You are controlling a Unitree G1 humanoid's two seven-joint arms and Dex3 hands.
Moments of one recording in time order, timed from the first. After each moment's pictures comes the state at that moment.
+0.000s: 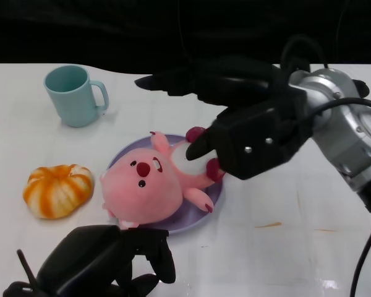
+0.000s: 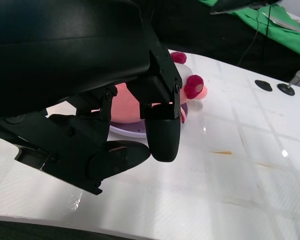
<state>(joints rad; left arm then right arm) 0.28 0.34 -0.22 -0.59 0.58 0.08 -0.34 -0.87 -0.22 0.42 0.32 -0.47 -0.23 0.58</state>
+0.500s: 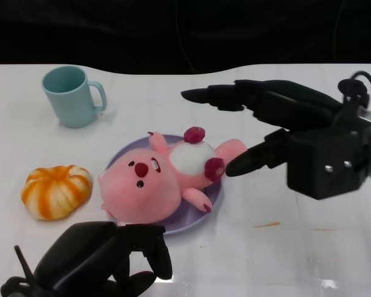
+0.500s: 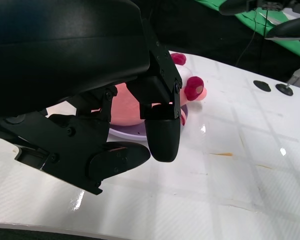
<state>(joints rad) 0.26 0.35 -0.20 -0.56 0.56 0.05 -0.34 -0.60 -0.33 0.27 0.11 -0.30 -0.22 0.57</state>
